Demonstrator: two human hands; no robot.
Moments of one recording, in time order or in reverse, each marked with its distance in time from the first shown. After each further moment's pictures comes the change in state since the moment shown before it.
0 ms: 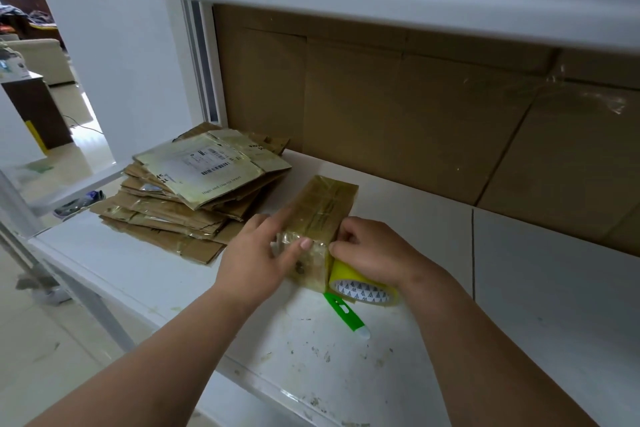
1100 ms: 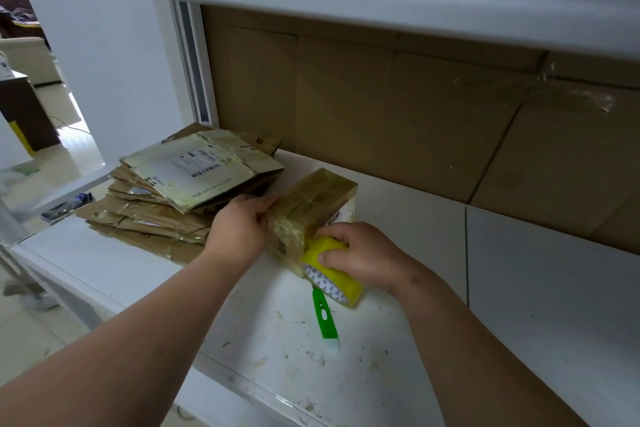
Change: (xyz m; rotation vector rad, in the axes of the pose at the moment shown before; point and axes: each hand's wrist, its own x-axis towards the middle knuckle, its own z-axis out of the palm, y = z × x) left_hand 0.049 -0.010 -0.006 0.054 -0.024 -0.148; right_hand -0.001 -0.006 0.001 0.134 -0.071 -0.012
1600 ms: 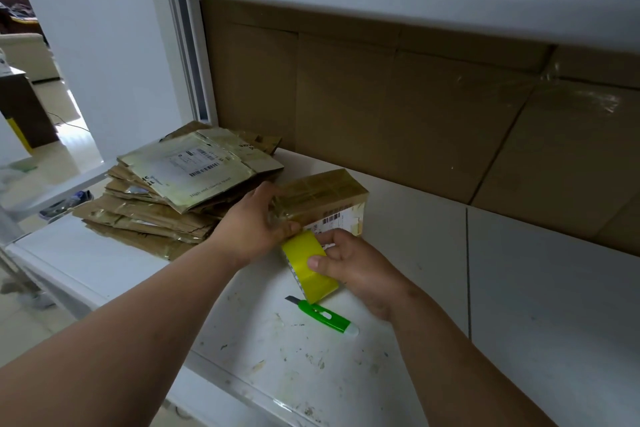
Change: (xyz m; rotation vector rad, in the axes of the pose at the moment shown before) left_hand 0.012 0.005 -0.002 -0.013 -0.224 0.042; right_hand 0.002 0.017 0.028 0.610 -0.062 0.044
